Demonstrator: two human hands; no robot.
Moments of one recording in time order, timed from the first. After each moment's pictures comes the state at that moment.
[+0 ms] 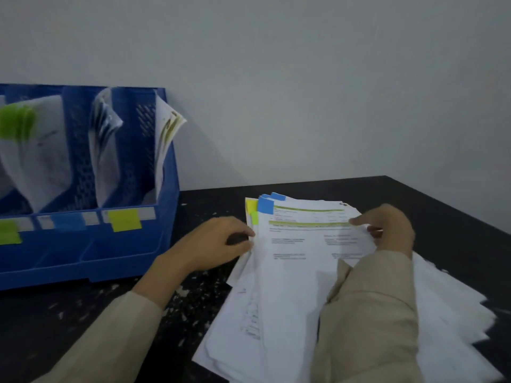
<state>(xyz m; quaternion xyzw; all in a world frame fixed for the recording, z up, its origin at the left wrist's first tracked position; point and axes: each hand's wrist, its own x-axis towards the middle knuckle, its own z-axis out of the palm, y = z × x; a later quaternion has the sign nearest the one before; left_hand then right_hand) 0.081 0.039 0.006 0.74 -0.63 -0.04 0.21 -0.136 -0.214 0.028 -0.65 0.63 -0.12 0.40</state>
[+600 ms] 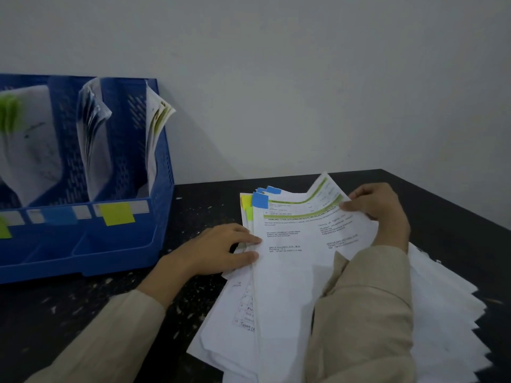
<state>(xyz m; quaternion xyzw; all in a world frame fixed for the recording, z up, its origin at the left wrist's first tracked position) 0.064 0.035 -0.006 0.75 -0.64 -0.10 0.13 -0.142 -0.192 0.036 -0.72 0.50 -0.30 0.39</state>
